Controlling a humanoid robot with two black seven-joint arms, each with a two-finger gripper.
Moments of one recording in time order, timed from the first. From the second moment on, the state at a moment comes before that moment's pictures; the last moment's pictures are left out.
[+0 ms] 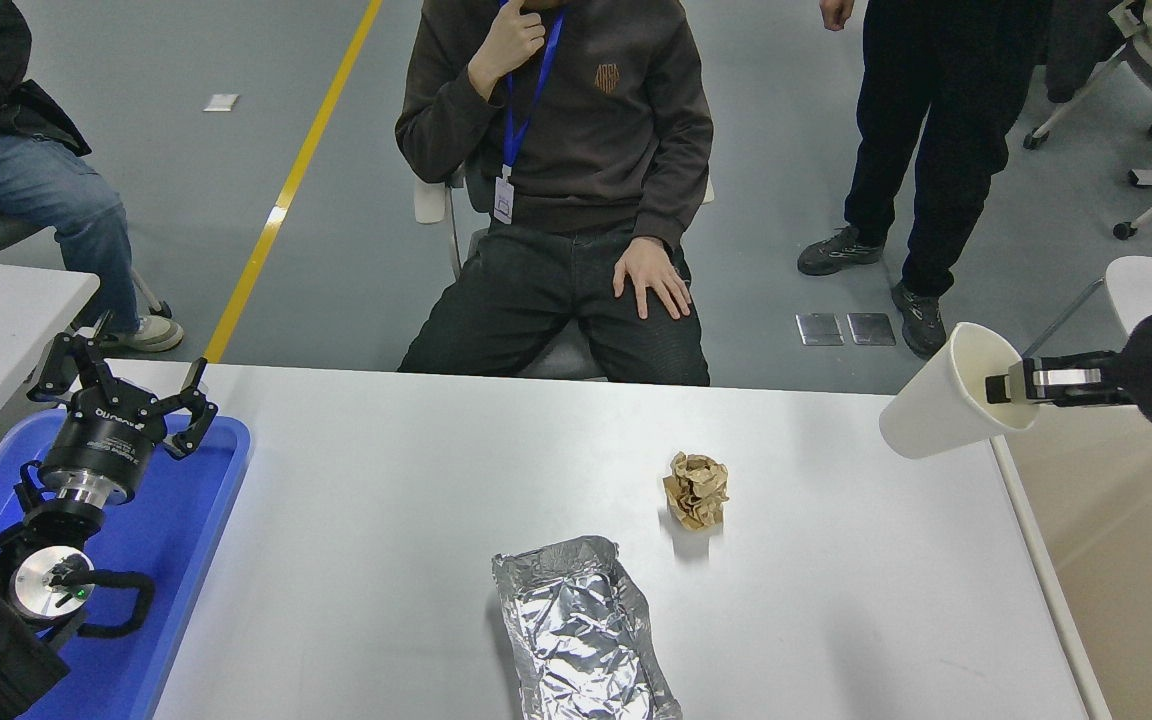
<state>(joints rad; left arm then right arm) -0.56 0.46 -0.60 -0.39 -0.23 -0.70 -0.59 0.88 -1.22 0.68 1.64 -1.08 0.73 -0.31</state>
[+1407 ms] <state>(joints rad) -0.56 0.46 -0.60 -0.39 -0.23 -0.70 -0.59 0.77 -1.14 0.48 0.82 -1.15 0.47 0.04</state>
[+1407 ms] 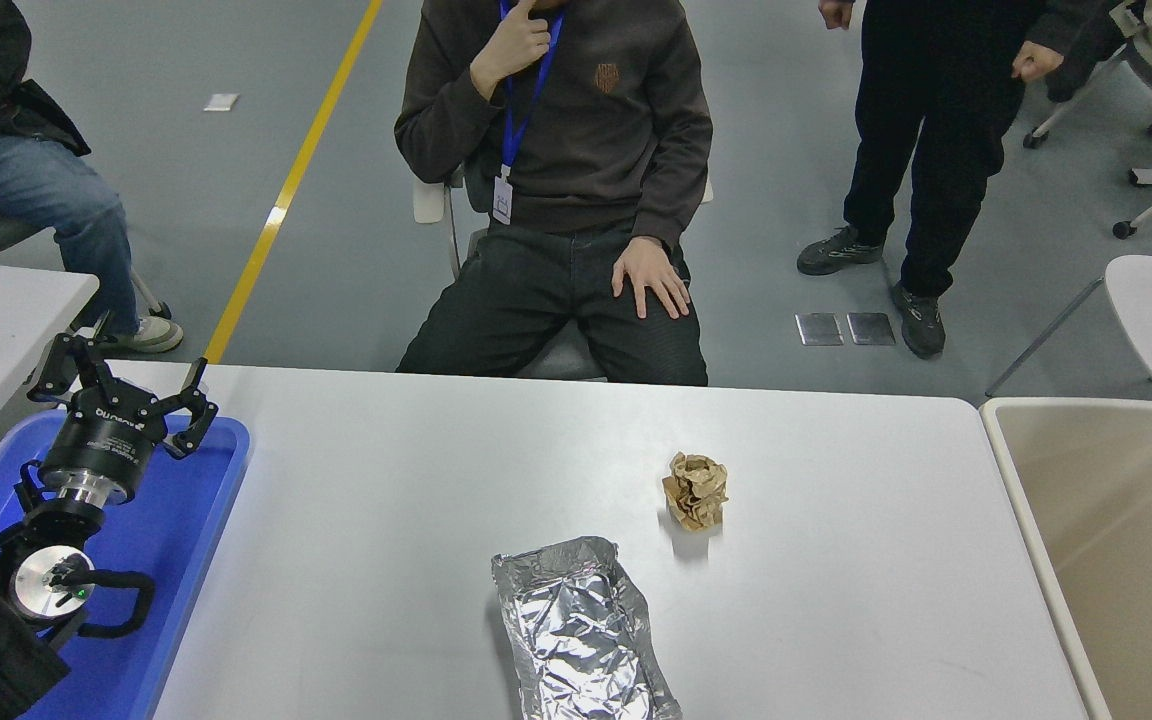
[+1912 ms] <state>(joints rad) -0.56 0.46 -0.60 -0.39 -0.23 -0.70 -0.59 0.74 -0.88 0.25 0.35 -1.10 0.31 0.23</state>
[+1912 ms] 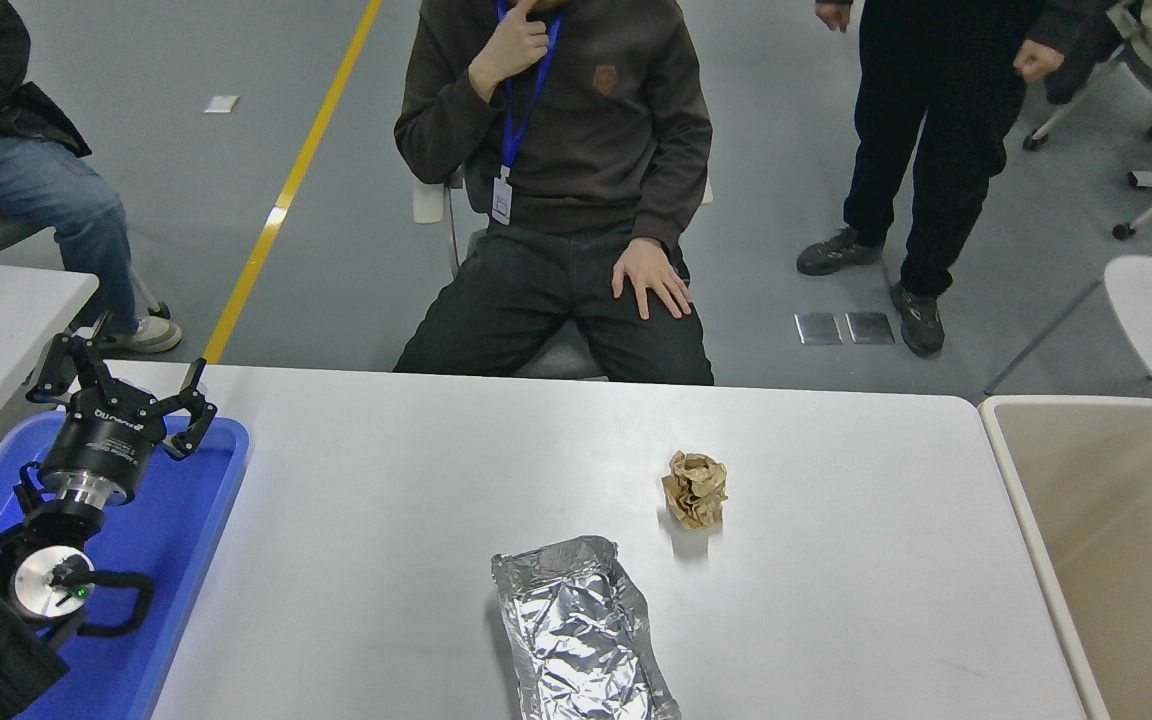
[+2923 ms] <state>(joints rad) -0.56 0.46 -0.60 -0.39 -0.23 -0.70 -0.59 0.57 -0.54 -0.16 0.00 -0.78 0.05 0.27</state>
